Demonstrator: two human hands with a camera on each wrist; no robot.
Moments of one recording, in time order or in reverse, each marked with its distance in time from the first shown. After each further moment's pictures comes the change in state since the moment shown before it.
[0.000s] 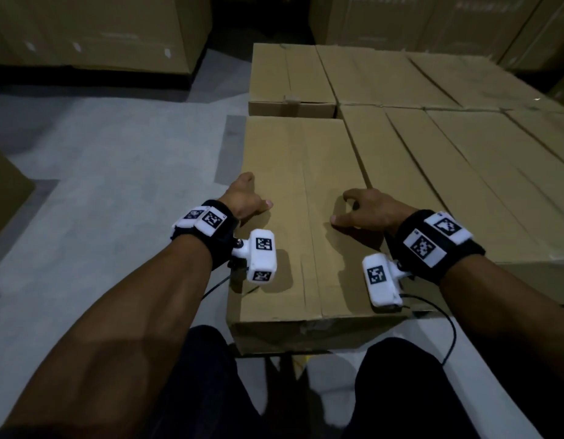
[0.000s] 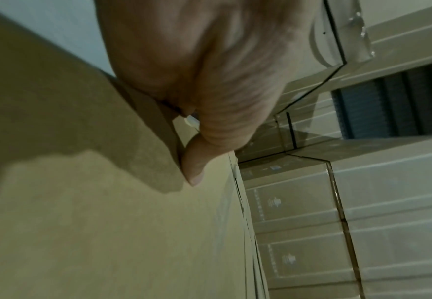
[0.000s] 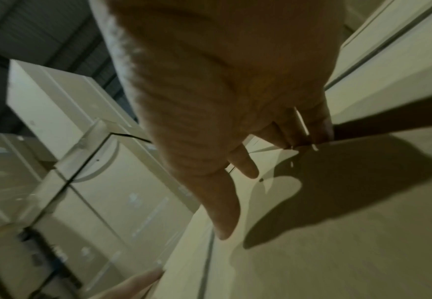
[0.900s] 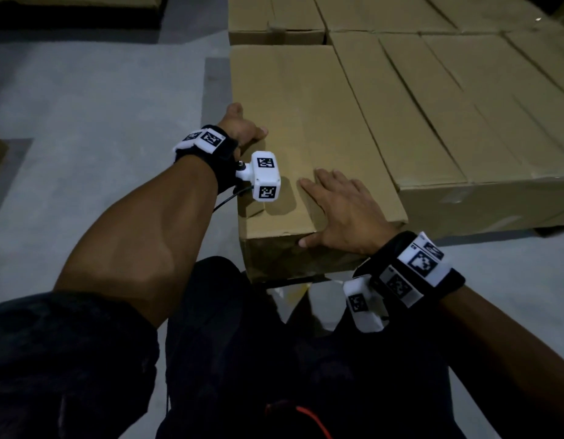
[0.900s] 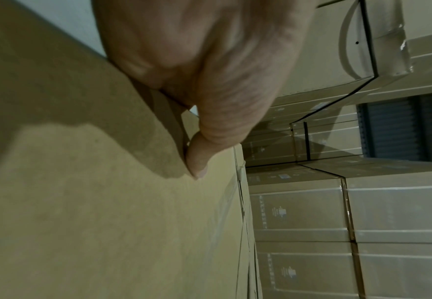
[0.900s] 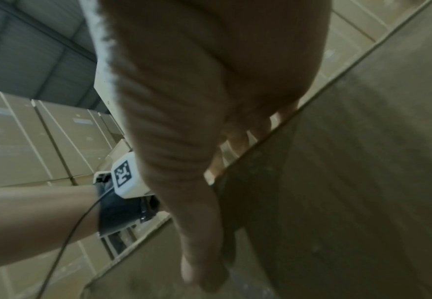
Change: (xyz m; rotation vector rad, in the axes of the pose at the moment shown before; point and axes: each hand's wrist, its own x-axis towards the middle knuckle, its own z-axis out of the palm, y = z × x) left_hand 0.003 0.013 0.003 -0.002 0.008 -0.067; right_hand -0.119 -0.031 0.088 -0.198 0.079 -0.262
